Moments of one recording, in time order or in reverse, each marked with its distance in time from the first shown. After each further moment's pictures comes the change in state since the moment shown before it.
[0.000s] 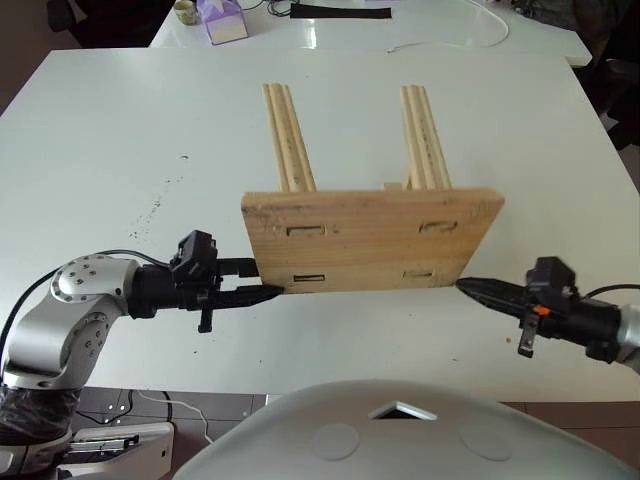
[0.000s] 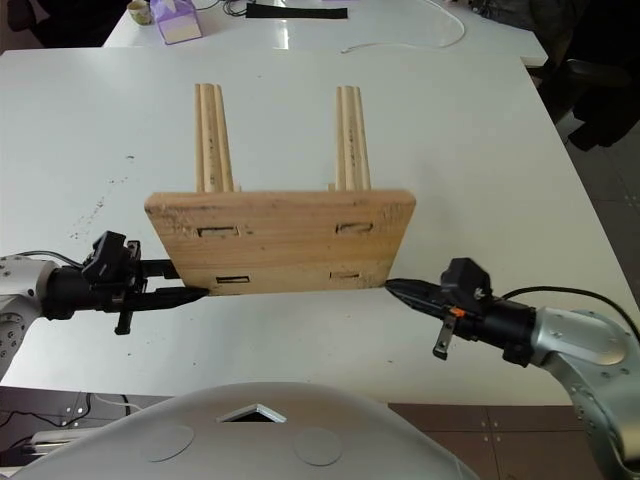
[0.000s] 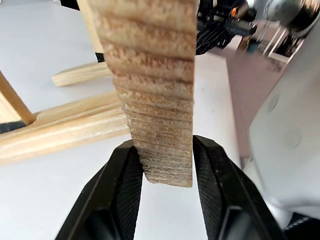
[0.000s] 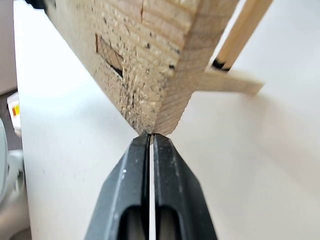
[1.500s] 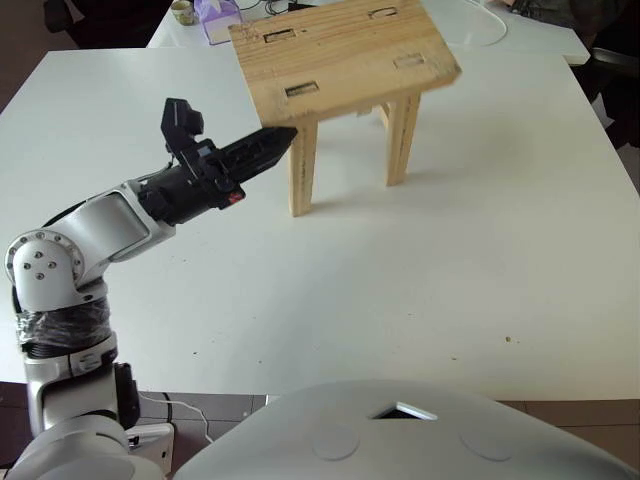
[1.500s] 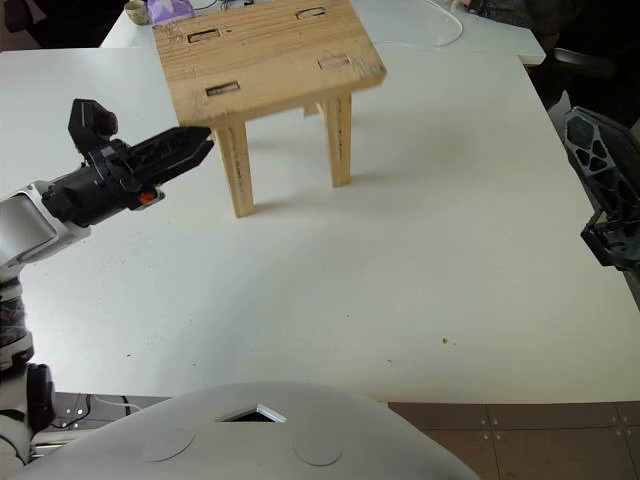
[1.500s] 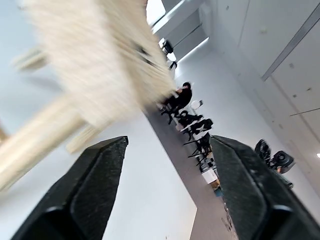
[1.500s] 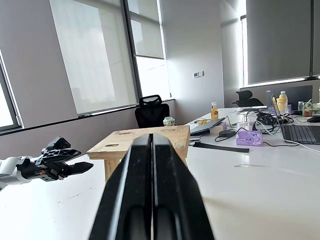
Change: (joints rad) left arm -0.467 -0.283 0.138 0.149 -1.123 0.540 1.312; right arm -0.177 0.114 -0.517 0.012 0.754 0.074 -0.353
